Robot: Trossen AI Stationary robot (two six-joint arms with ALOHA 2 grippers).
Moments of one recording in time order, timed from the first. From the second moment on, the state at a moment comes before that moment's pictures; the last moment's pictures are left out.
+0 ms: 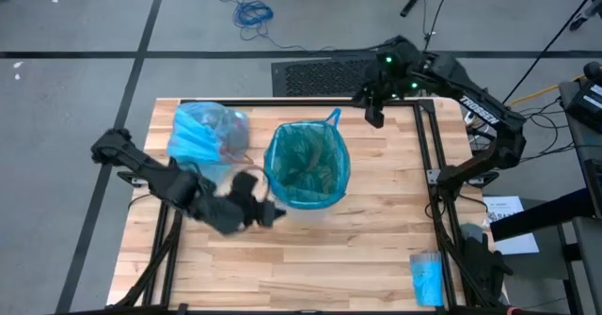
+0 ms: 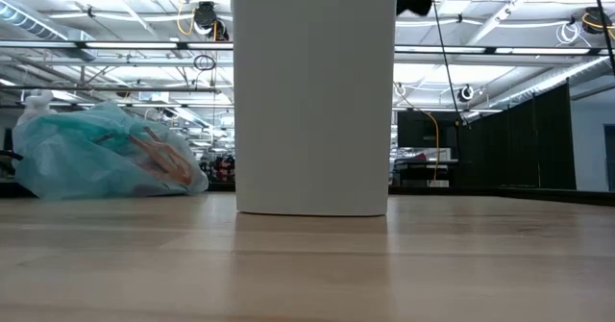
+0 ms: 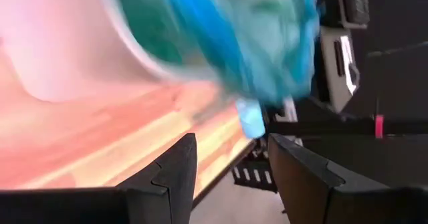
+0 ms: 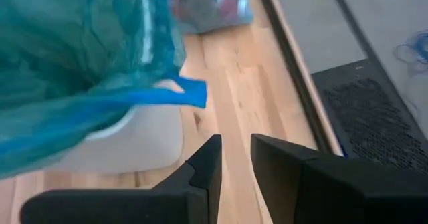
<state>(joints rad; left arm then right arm) -0.52 1.42 1.46 -0.73 -0.50 -1.60 -0.57 1.44 1.73 -1.11 -0.27 -0.26</state>
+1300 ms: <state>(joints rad) -0.51 1.61 1.46 -0.92 -0.66 -1.64 -0.43 1.63 1.69 -1.00 -0.33 -0.21</state>
